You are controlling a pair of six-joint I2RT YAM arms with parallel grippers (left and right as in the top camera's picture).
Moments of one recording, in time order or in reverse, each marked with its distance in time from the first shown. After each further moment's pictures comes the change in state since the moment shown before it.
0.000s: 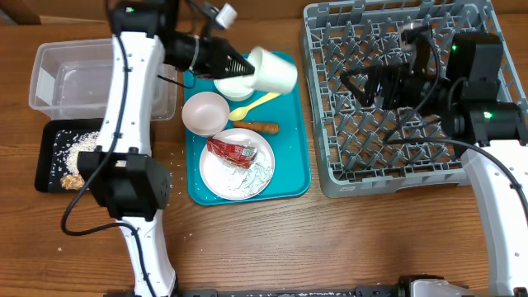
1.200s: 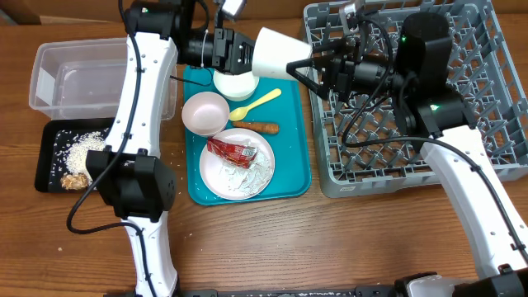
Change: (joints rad) left arm -0.062 0.000 0.000 -0.007 0.381 0.024; right arm 0.210 0.081 0.006 0.418 -0.192 0.171
